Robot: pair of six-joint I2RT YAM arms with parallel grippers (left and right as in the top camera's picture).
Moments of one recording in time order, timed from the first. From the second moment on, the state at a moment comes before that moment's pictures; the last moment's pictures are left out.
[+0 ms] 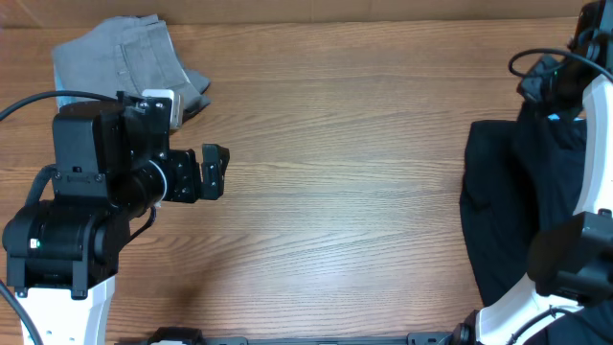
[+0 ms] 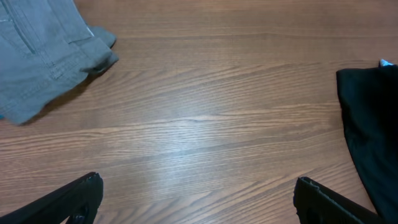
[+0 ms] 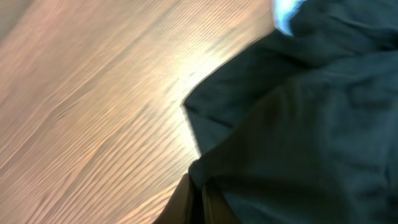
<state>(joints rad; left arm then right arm) -0.07 1.14 1.55 -1.22 0.23 -0.10 -0.27 1.89 1.96 -1.24 -0.05 0.42</state>
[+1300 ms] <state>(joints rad) -0.15 1.51 2.04 -1.37 0.21 -0.07 0.44 1.68 2.59 -1.48 0.20 0.51</state>
